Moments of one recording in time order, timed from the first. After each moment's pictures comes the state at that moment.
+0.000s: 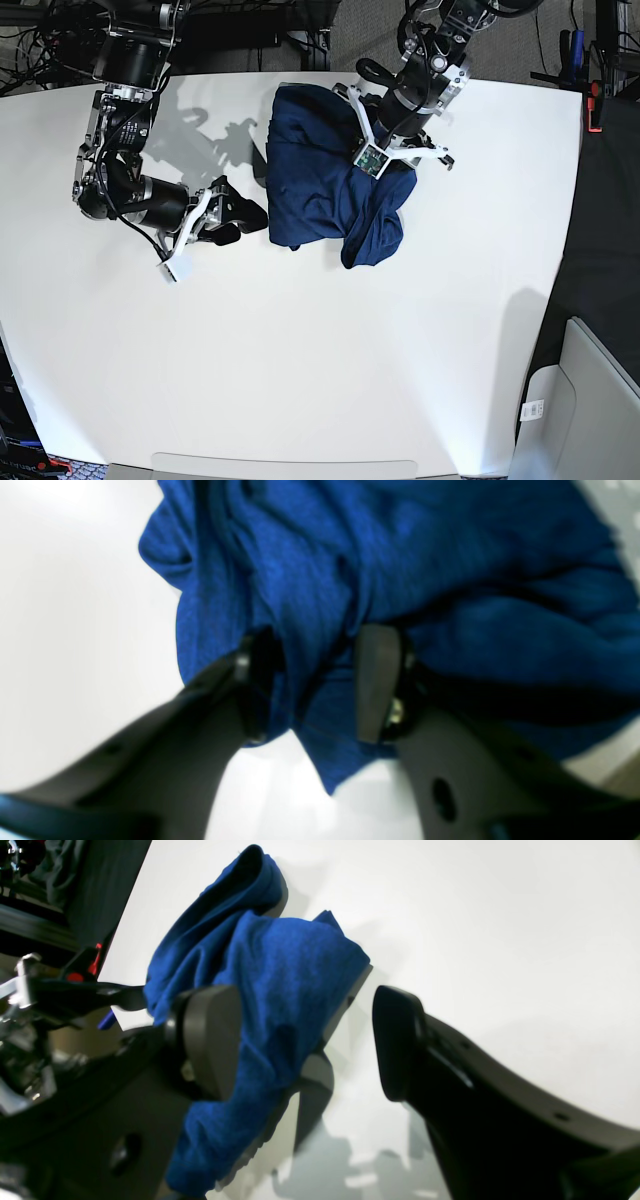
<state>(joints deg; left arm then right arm) 17.2 -14.4 23.7 110.5 5.4 -3.6 40.3 8.3 5.5 15.6 85.6 53.2 38.7 -77.4</state>
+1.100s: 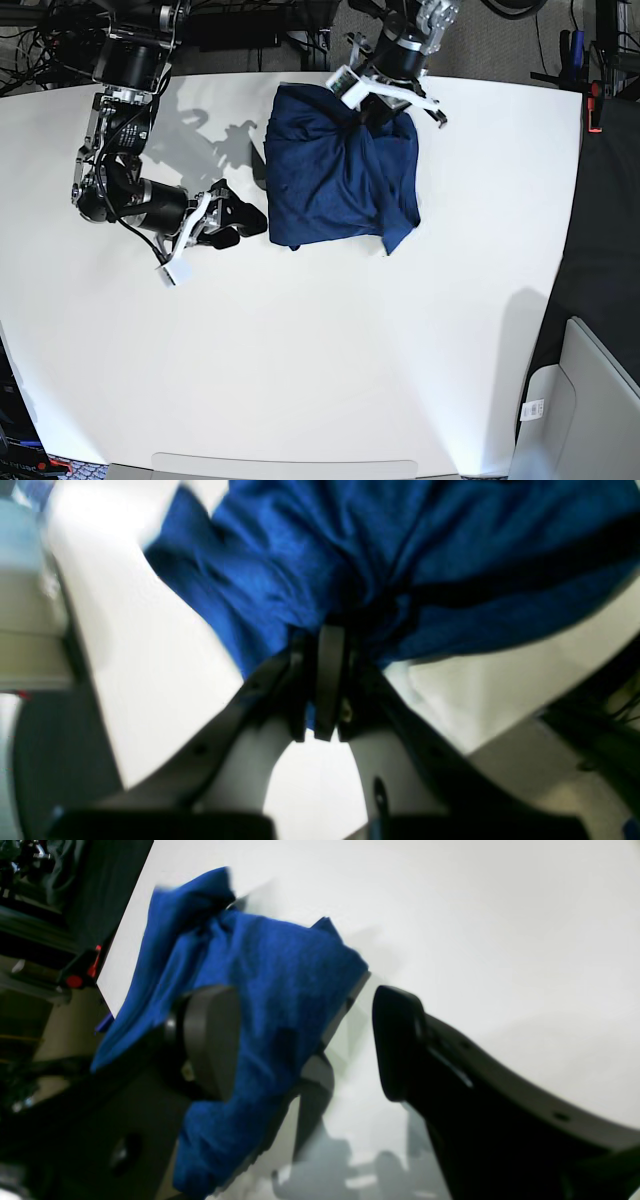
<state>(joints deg) 32.2 -14.8 30.7 117.8 40.6 -4.1 34.2 9.1 5.4 15.6 85.6 52.6 38.7 -77.2</state>
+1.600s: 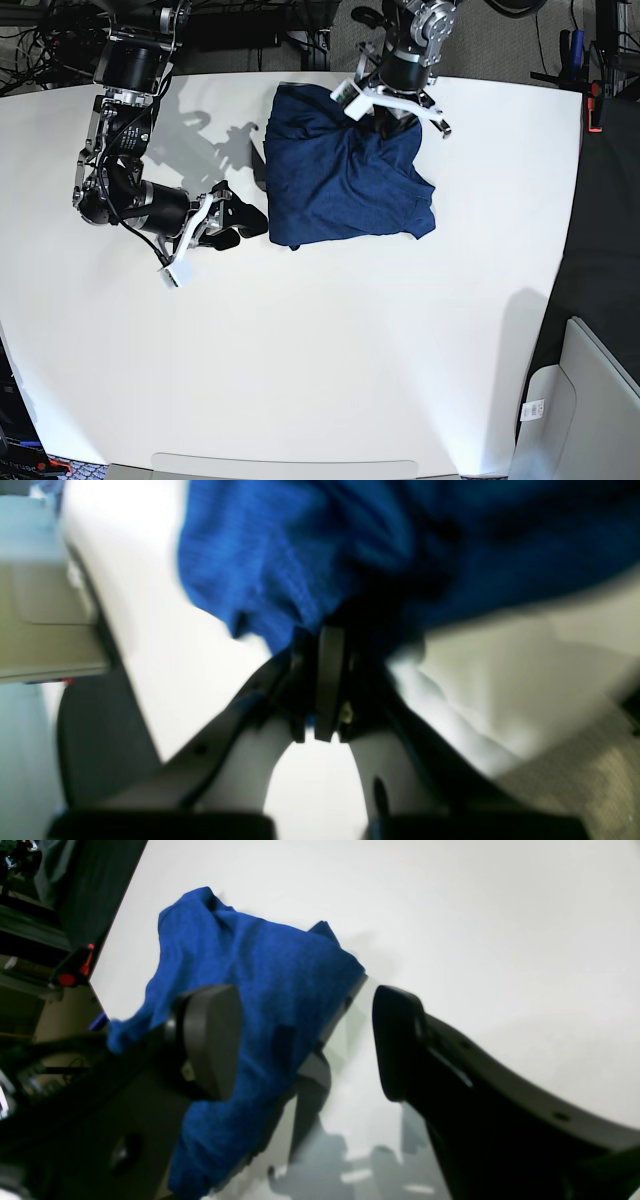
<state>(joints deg) 27.7 -14.5 30.2 114.3 43.1 -3.8 42.3 9.4 5.4 15.4 85.5 51.5 38.7 -77.2</state>
